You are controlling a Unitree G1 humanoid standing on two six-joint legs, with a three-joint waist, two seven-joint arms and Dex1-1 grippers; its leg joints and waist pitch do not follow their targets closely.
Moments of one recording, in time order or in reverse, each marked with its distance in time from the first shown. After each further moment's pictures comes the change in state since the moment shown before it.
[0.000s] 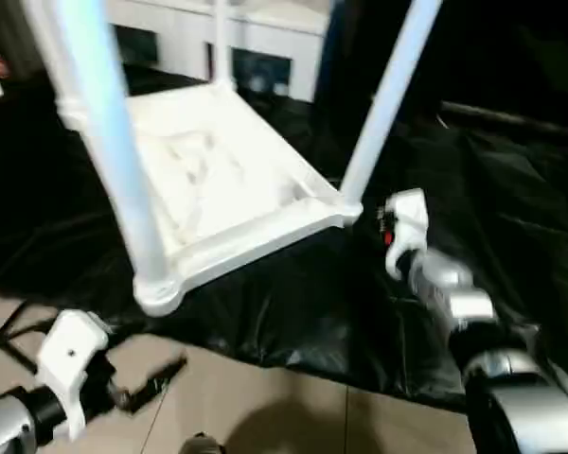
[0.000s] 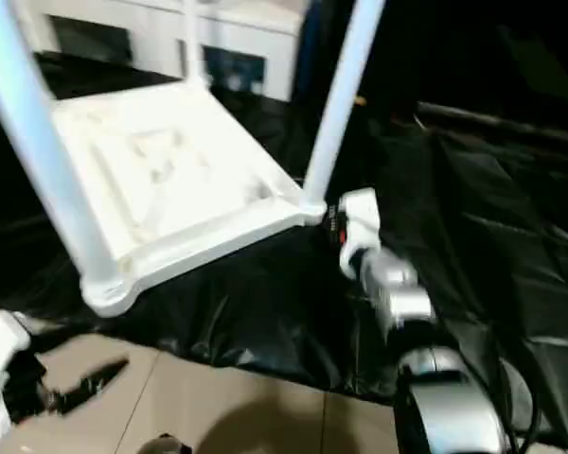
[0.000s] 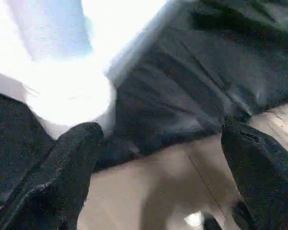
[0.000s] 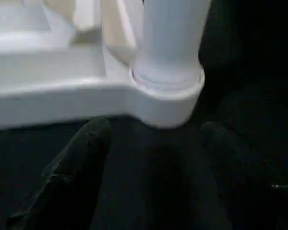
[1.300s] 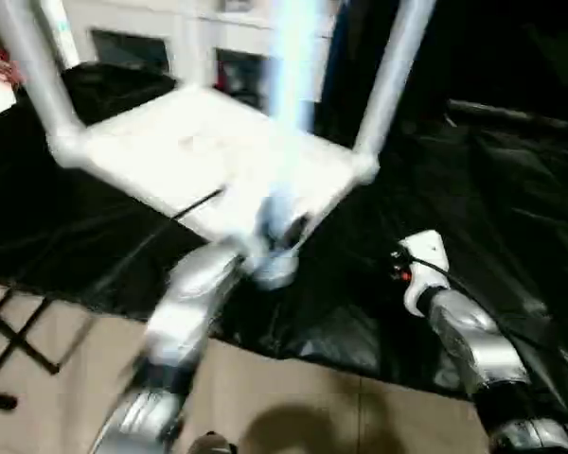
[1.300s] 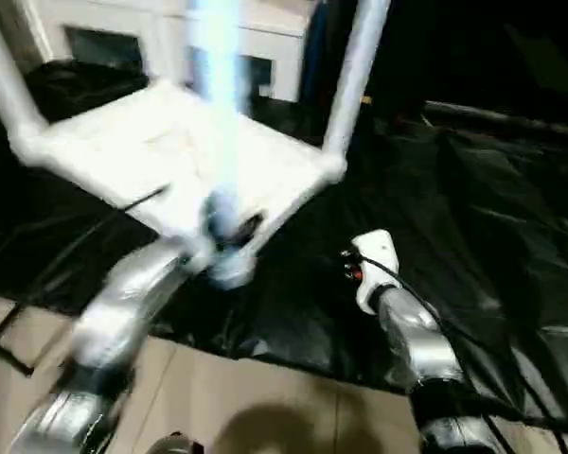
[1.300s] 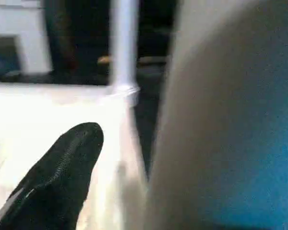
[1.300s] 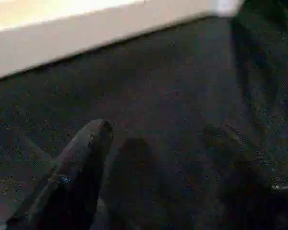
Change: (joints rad) left arm -1.006 -0.496 -0.378 0.986 0.217 -0.361 0.273; right arm 0.290 -0.047 -0.001 -0.371 -0.050 0.108 -0.062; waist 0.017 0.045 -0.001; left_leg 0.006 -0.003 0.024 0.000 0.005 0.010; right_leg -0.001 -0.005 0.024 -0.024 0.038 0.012
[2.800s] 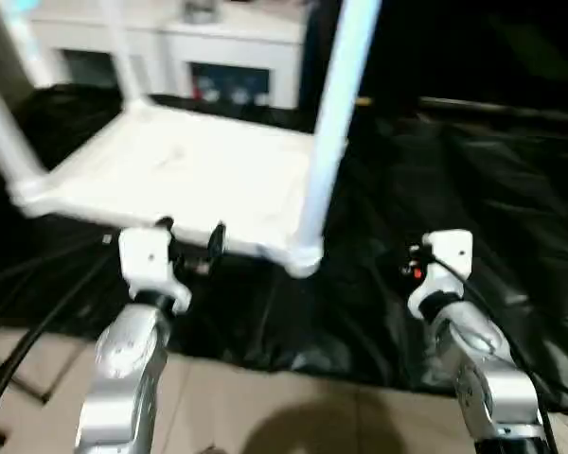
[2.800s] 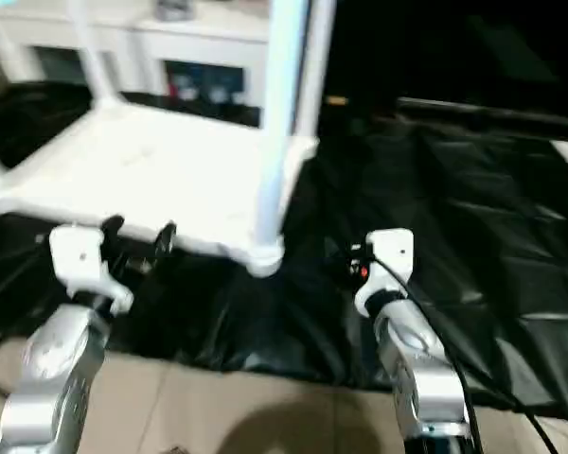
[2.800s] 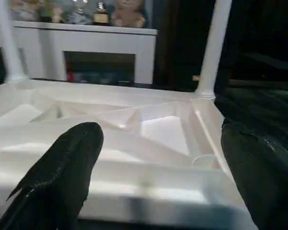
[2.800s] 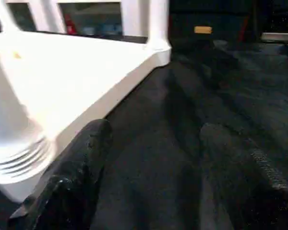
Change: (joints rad) left arm 0.516 0.056 0.170 -0.570 0.016 -0.001 0.215; right arm 0.219 0.125 -0.031 -0.570 0.076 0.188 -0.194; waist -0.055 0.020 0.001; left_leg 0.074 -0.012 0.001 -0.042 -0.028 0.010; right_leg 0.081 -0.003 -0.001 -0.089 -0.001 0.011
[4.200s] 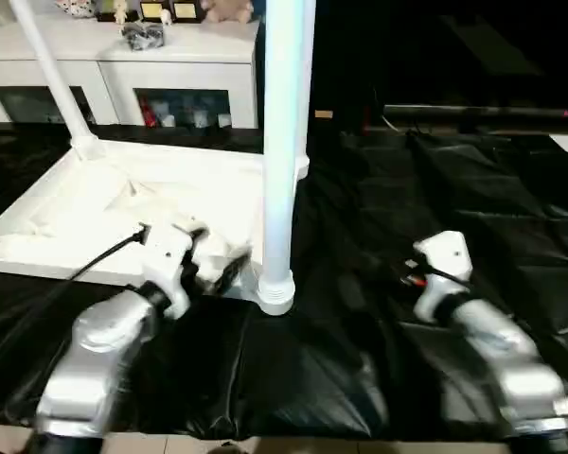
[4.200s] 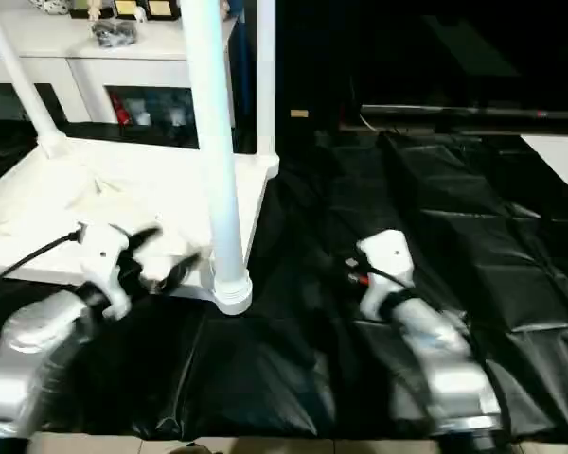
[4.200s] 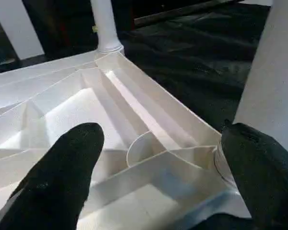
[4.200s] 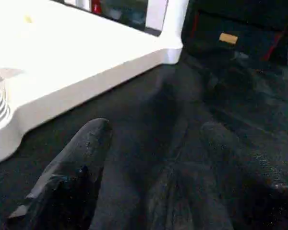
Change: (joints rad) left arm -0.070 0.284 -0.075 0.104 -0.085 0.147 -0.355; right arm -0.012 -0.209 0.066 0.062 -0.026 -0.077 0.297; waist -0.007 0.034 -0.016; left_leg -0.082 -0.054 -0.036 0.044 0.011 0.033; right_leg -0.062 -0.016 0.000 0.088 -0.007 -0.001
